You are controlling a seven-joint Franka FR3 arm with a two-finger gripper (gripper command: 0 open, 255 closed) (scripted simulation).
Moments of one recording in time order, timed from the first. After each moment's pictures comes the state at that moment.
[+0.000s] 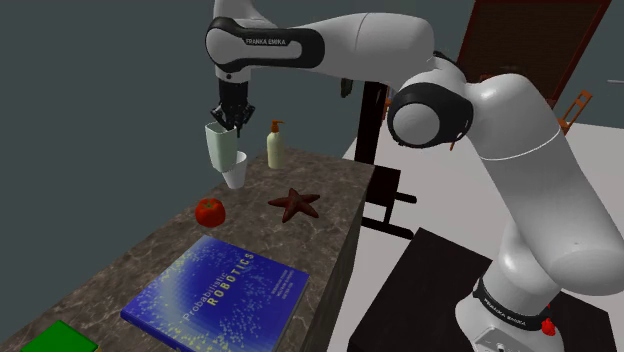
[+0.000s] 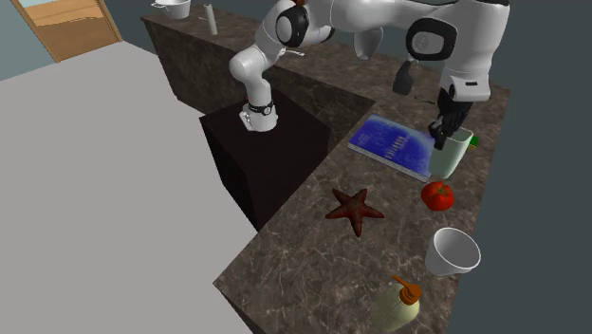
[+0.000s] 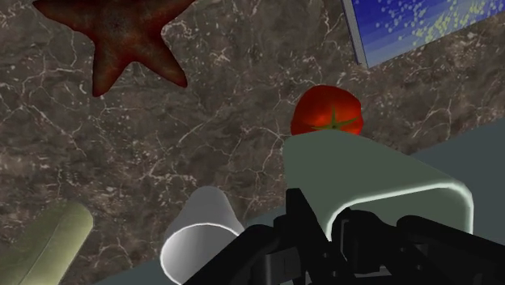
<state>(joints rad) 0.31 0.71 -0.25 -0.90 0.17 1.77 0.20</state>
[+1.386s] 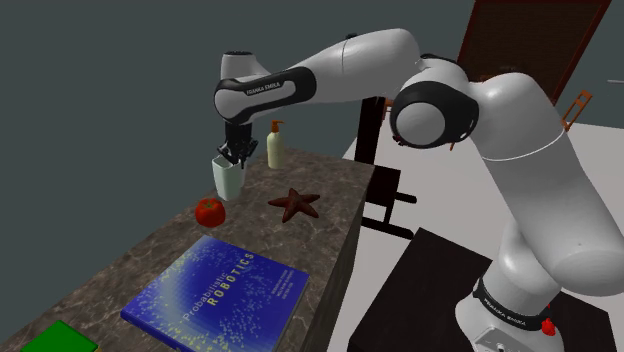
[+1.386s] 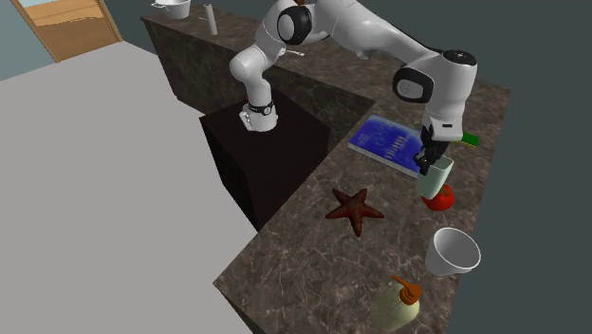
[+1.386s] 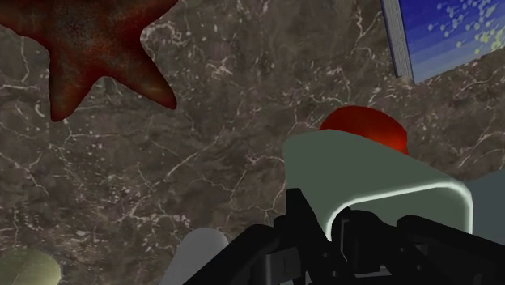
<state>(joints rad) 0.34 0.70 -0.24 -1.22 0.17 2.07 0.19</state>
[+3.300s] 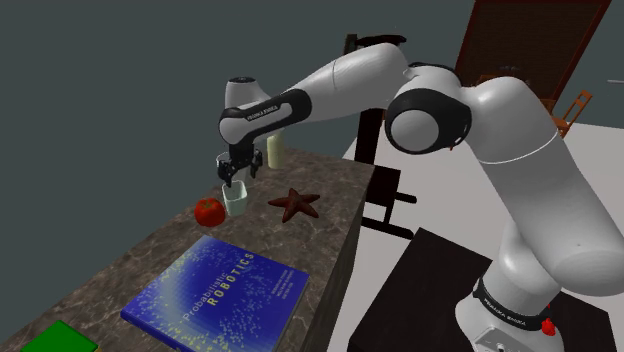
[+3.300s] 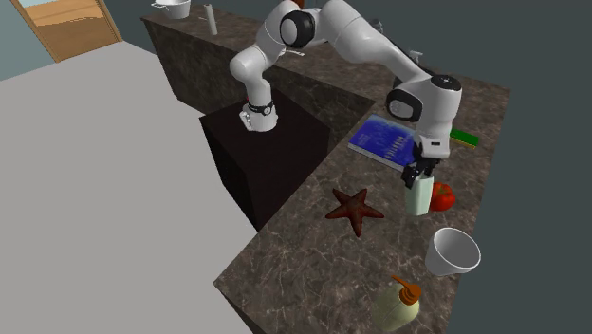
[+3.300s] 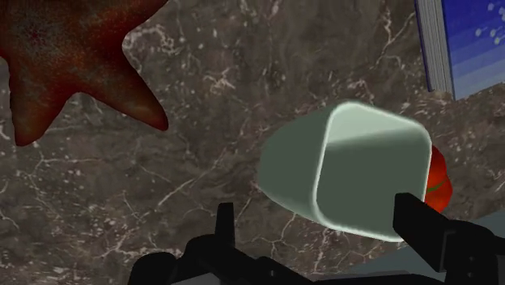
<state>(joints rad) 0.35 0.74 -0.23 -1.31 0.19 2.20 0.18</state>
